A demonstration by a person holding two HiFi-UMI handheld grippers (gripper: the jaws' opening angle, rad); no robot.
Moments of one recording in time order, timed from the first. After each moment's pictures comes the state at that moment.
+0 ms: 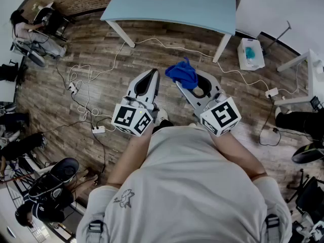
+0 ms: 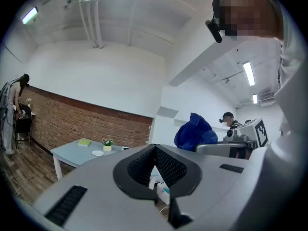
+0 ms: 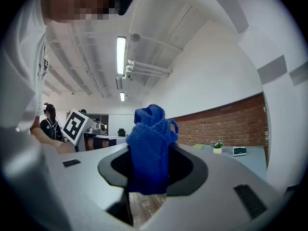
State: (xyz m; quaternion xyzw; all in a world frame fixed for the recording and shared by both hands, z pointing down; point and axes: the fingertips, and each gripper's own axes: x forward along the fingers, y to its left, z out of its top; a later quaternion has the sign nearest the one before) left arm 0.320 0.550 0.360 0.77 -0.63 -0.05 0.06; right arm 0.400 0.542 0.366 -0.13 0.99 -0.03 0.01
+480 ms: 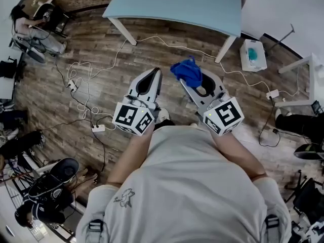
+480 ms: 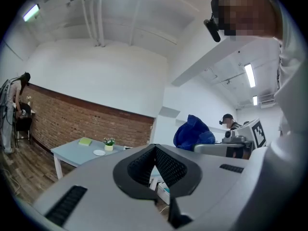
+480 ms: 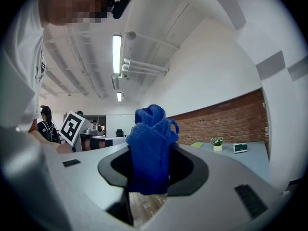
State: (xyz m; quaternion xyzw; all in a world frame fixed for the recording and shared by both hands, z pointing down) left arm 0.287 0.543 0.366 0.77 -0.63 -0.05 0.07; right arm 0.370 0.528 0.373 -0.15 0.99 -0.05 0.01
